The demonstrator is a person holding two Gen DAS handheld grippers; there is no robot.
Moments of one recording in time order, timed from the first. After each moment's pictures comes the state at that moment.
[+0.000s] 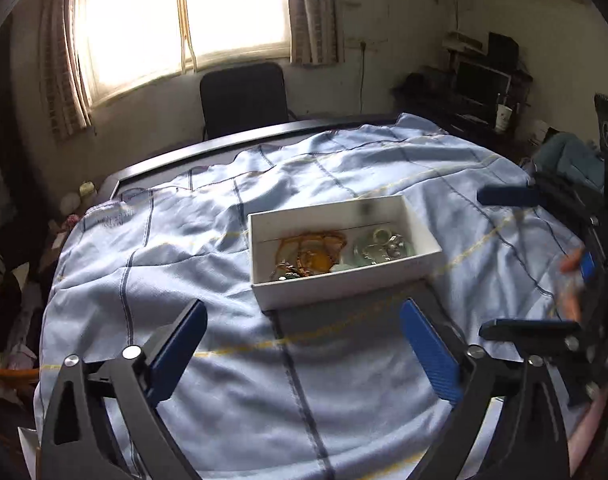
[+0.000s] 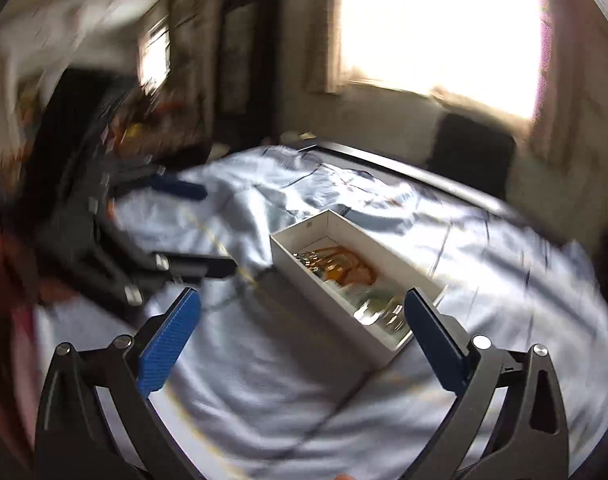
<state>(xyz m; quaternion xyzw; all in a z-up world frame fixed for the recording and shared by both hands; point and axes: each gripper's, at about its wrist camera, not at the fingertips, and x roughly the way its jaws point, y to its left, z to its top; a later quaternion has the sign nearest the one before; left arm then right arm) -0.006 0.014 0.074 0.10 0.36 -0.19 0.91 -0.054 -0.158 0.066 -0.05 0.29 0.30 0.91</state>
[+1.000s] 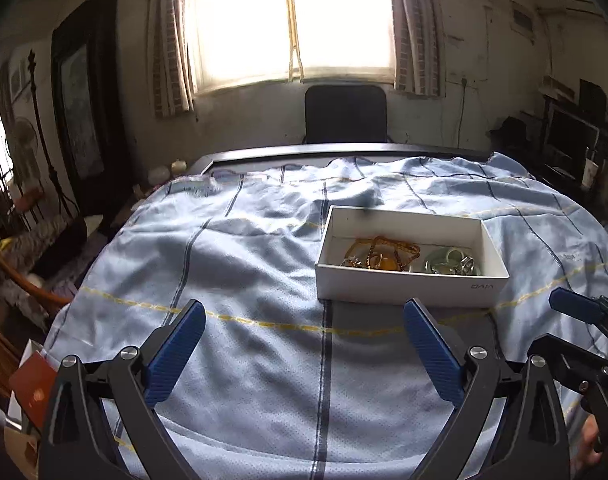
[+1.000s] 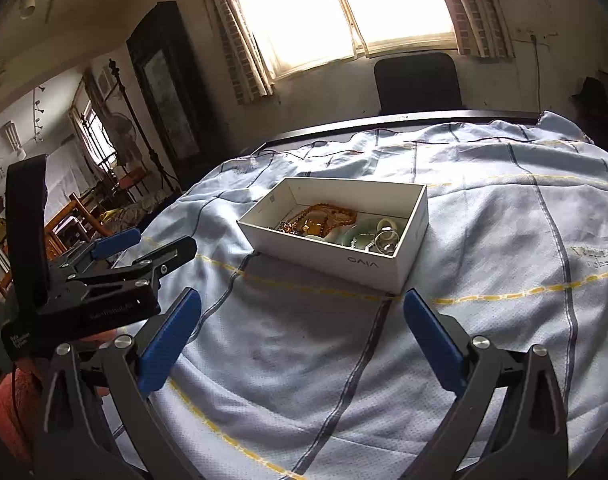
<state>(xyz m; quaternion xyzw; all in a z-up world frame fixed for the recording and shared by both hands) -0.024 0.014 0.049 0.05 0.32 0.00 0.95 -0.054 -0.191 0.016 0.11 0.32 0.24 0.91</state>
